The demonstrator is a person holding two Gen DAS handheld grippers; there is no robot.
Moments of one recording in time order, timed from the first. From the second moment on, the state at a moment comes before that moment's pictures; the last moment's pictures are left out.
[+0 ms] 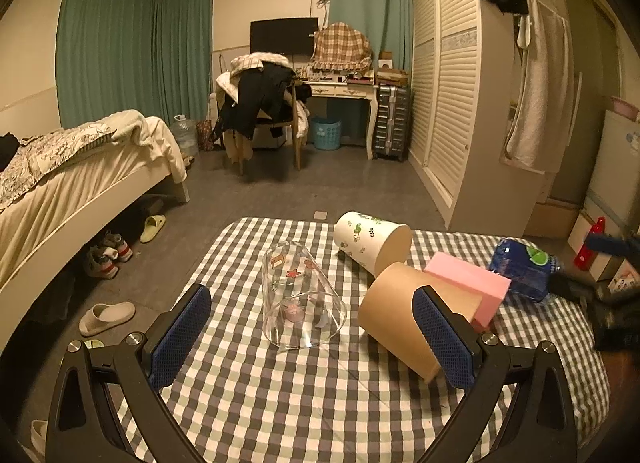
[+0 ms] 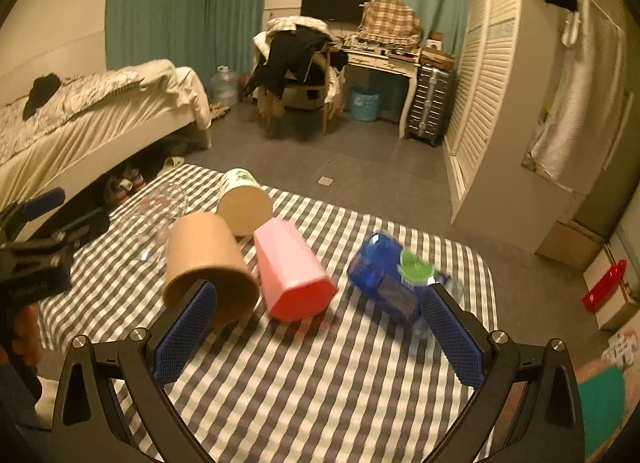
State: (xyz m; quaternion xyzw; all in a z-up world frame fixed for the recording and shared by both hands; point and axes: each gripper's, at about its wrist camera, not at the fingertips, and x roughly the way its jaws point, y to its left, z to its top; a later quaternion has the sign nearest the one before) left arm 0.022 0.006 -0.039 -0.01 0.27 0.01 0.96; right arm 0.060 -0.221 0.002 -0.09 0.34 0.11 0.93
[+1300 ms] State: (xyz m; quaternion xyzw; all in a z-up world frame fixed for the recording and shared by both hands) left arm 0.046 0.002 -0.021 -0.02 0.30 -0.01 0.95; right arm 0.038 -0.202 -0.060 -0.07 0.45 0.07 0.89
